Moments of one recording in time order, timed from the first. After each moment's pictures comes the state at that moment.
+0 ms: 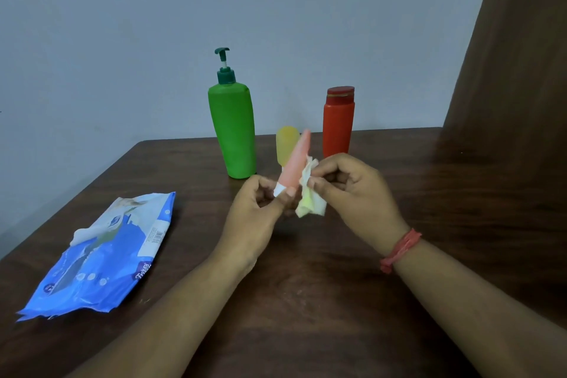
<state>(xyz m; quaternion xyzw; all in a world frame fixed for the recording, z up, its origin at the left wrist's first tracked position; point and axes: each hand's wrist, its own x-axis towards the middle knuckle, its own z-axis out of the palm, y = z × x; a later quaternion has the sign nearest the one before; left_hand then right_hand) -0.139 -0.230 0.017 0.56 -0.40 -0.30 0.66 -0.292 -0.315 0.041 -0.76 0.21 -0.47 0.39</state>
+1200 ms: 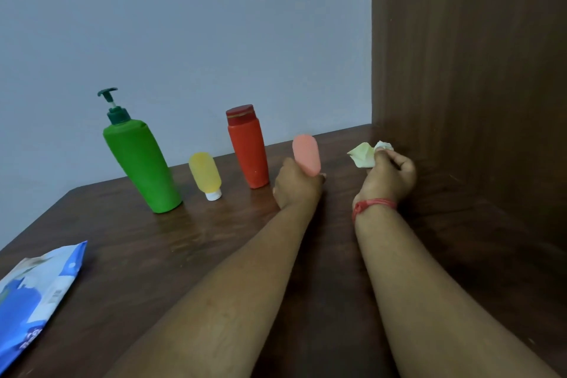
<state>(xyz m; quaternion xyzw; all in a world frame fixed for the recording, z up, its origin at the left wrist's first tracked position) -0.293 -0.434 0.011 0.79 -0.44 -0.10 0.42 -0.404 -0.457 0.019 -0.10 0.36 -0.80 0.46</state>
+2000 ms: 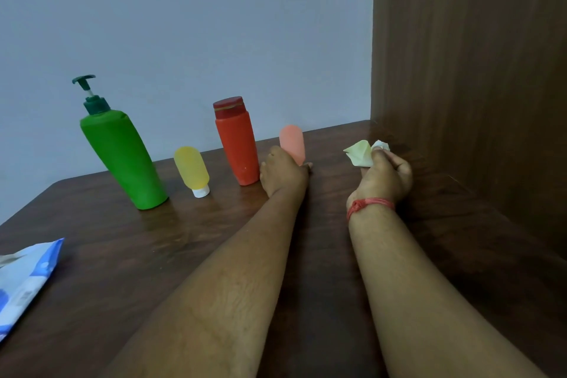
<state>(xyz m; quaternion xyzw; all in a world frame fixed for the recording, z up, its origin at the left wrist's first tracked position) -0.281 -0.471 0.012 0.83 -0.42 -0.04 0.37 -0.405 -0.468 0.012 -0.07 0.37 -0.78 0.50</state>
